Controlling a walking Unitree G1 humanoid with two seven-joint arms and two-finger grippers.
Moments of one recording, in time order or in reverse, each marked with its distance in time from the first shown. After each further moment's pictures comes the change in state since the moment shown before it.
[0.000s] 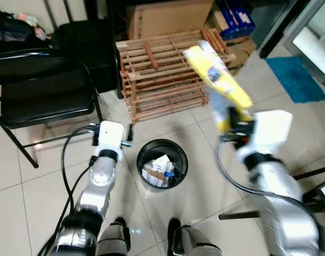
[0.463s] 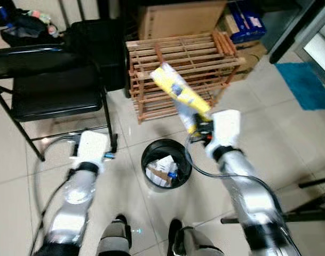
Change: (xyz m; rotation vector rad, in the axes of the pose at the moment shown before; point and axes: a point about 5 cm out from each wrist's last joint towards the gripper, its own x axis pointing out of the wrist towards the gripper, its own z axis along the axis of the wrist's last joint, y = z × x) left arm -0.042 0.037 0.007 0.082 0.058 0.043; right arm 0.043 0.021 -0.058 0.020 0.134 0.154
